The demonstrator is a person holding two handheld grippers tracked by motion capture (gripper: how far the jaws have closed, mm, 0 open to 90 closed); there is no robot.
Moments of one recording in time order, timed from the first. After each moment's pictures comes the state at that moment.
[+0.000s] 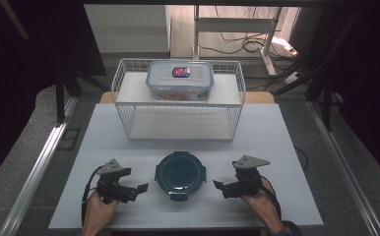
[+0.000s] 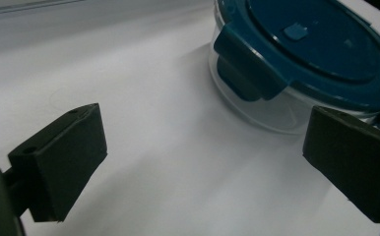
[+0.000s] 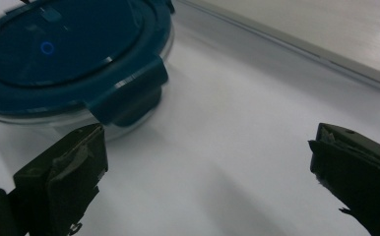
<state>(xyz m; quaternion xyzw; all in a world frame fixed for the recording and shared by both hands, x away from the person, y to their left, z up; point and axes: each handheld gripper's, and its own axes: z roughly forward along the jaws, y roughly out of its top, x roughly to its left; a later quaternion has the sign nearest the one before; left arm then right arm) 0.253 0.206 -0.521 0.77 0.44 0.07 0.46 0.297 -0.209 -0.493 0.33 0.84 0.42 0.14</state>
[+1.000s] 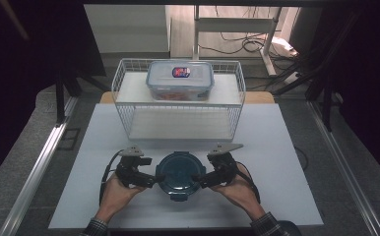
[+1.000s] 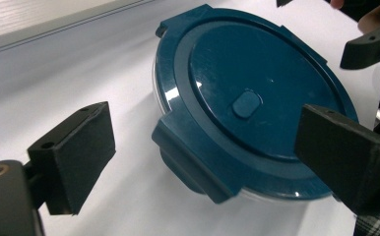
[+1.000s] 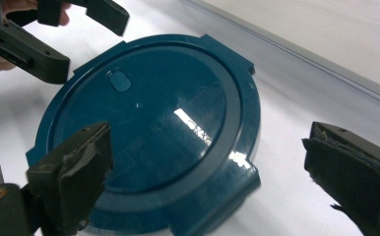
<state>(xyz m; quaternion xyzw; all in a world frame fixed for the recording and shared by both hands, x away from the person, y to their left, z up) 0.295 0.163 -0.496 0.80 0.39 0.02 0.46 0.318 -0.141 -0.470 0.30 0.86 0.42 0.06</state>
